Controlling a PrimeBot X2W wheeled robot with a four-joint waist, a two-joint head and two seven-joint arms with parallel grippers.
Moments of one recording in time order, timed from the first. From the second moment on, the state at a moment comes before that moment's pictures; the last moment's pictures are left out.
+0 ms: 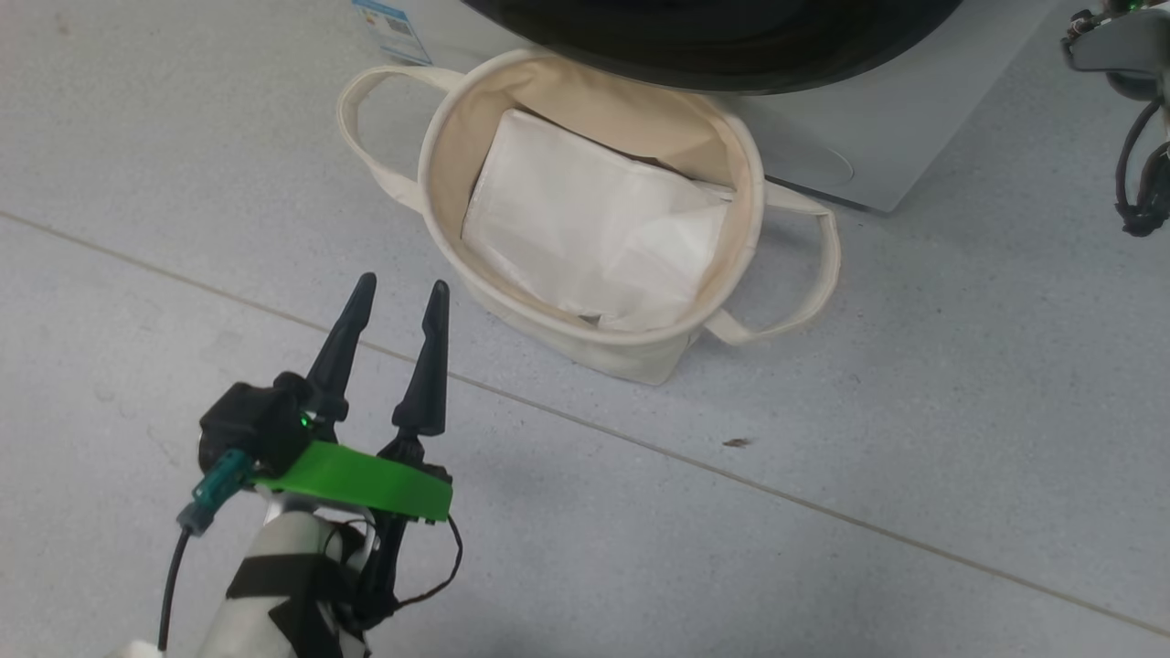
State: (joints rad) left arm -0.40 0.05 -0.18 0.29 -0.33 -0.12 -0.25; right arm -1.29 -0.34 0.25 0.91 1.41 0.13 0.38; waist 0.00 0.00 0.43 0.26
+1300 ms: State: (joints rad) left arm -0.30 0.07 -0.16 0.33 -0.33 -0.13 -0.25; right arm -1.00 -0.16 0.43 0.74 1.56 0.13 0.58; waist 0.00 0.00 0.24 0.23
